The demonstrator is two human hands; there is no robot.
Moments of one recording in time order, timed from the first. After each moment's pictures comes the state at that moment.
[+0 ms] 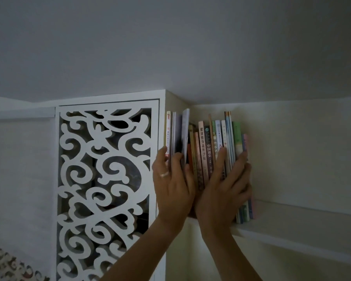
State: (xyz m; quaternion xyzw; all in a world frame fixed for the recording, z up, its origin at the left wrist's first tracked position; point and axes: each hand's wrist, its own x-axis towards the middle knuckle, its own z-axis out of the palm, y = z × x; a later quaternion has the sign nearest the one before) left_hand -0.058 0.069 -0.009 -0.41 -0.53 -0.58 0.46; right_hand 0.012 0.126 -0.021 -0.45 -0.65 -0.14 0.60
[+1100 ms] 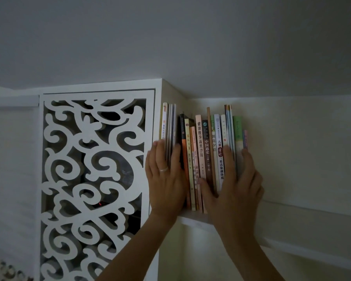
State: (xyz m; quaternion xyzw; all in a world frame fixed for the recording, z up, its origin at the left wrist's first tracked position) left_hand -0.095 0.105 -0.019 -0.35 -0.60 -0.44 0.57; right_hand 0.056 0.134 -0.021 -0.34 -0.69 -0.15 0.62
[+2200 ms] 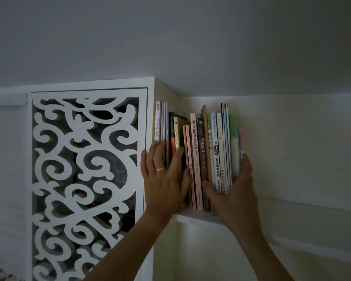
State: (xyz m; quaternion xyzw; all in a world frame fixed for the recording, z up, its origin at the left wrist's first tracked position) left_hand -0.094 0.099 -0.021 -0.42 -0.59 -0.44 0.54; right_hand 0.081 0.153 -0.024 -0.29 -0.72 0.18 0.60
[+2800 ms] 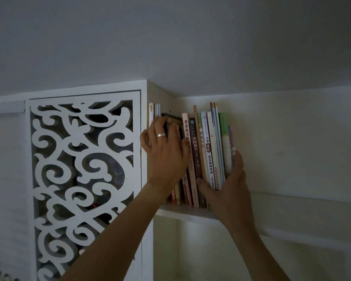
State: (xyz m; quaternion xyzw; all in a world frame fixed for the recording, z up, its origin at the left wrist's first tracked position) left_hand -0.075 0.100 0.049 -0.44 -0.59 -0.46 0.50; right_hand 0.080 0.152 -0.026 -0.30 -0.72 0.17 0.60
